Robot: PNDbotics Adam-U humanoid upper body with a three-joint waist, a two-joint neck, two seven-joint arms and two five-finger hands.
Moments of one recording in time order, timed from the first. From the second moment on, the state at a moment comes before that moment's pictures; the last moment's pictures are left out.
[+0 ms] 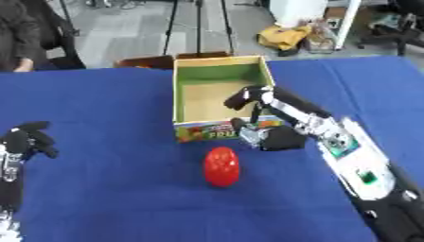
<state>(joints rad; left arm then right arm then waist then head) -0.20 0.24 -0.07 -1.72 -0.15 -0.12 0.26 -0.64 -0.45 0.31 -1.52 0.36 -0.28 0.45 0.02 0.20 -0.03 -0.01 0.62</state>
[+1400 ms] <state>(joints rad) -0.20 0.24 -0.08 -1.72 -0.15 -0.12 0.25 -0.67 -0.41 0.35 -1.36 0.52 -0.40 0.58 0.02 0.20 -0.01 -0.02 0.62</state>
